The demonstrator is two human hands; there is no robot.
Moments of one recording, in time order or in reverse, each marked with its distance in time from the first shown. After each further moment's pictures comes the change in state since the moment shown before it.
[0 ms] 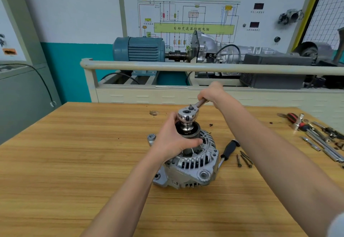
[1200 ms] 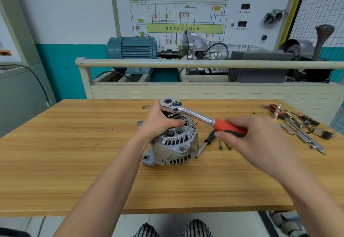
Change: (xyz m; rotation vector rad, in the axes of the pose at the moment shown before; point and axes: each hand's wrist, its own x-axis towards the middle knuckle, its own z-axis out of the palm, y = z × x) left_hand 0.000 0.008 0.006 0.045 0.052 -0.064; right_hand -0.238 0.109 -0.071 -0.468 0.305 -0.566
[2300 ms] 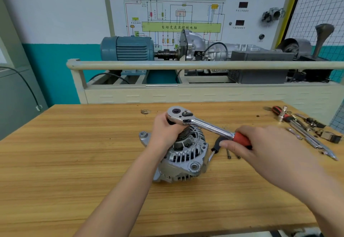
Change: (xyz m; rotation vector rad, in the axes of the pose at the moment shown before) left_hand -0.001 0.005 0.009 -0.334 0.022 0.090; right_hand 0.021 -0.012 0.005 -0.294 -0.137 -0.051
